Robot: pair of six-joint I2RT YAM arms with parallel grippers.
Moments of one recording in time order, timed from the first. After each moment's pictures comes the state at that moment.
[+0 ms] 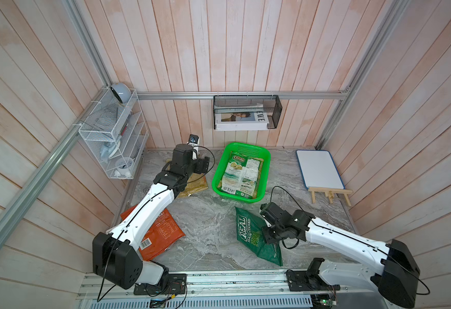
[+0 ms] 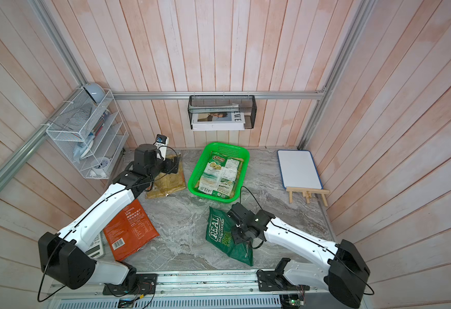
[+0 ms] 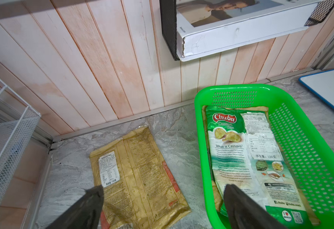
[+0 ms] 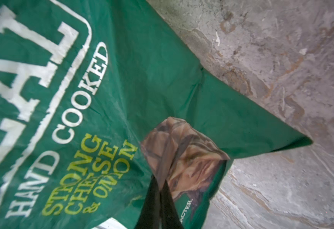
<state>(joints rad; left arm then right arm) -0.38 1.41 1.28 -0.30 -0.18 0.06 0.89 1.11 0.75 -0.88 0.02 0.55</state>
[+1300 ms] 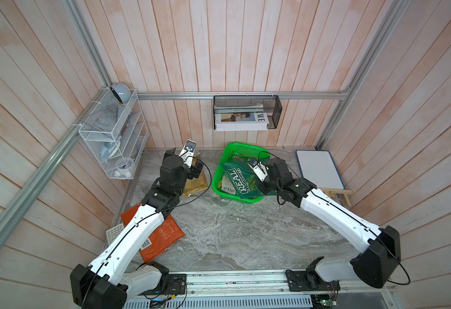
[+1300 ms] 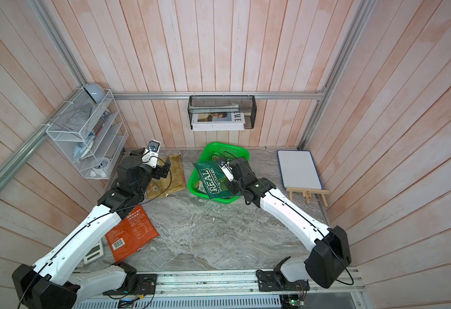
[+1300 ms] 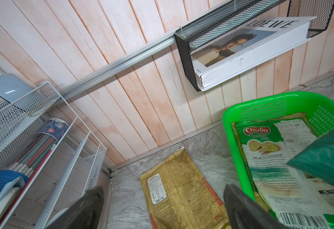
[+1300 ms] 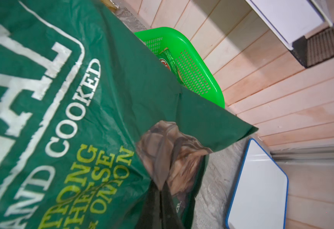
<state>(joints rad) -0.43 1.17 1.11 -0.13 -0.36 0.35 0.63 1.44 1.24 -0.48 0.23 -0.41</state>
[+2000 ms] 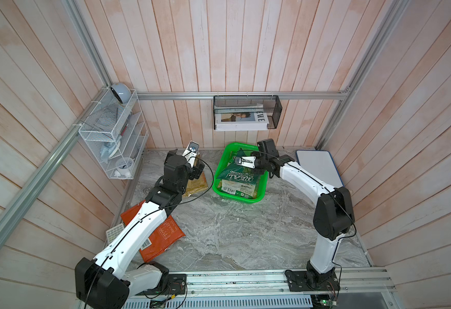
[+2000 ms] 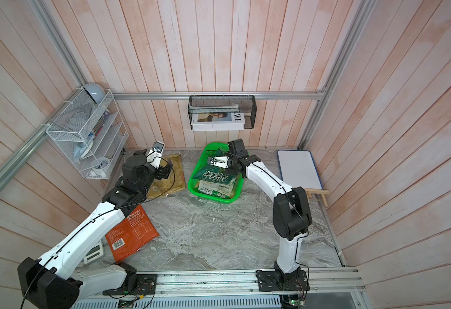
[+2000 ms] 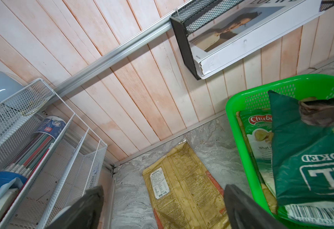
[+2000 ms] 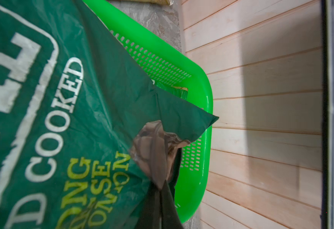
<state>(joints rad) -0.43 1.23 1.11 -0.14 -0.37 0.38 0.47 1.92 1.62 -0.46 -0.07 -1.17</state>
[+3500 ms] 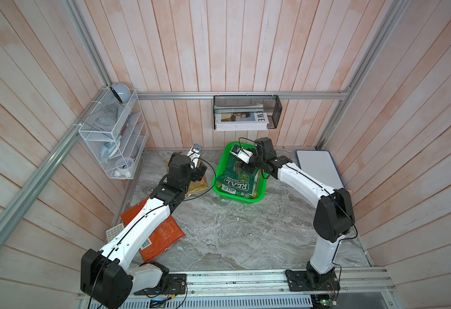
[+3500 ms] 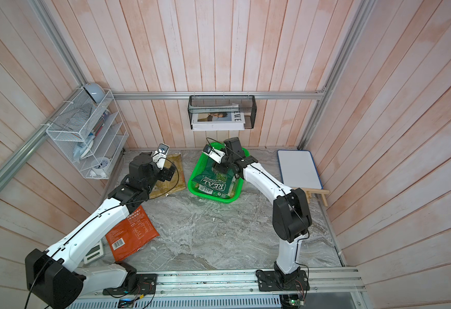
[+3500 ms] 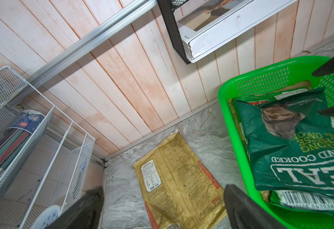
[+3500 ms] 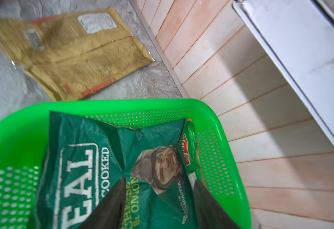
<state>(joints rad) -0.43 1.27 1.11 -0.16 -0.35 0.35 0.52 1.88 1.63 -0.37 -0.20 -0.55</state>
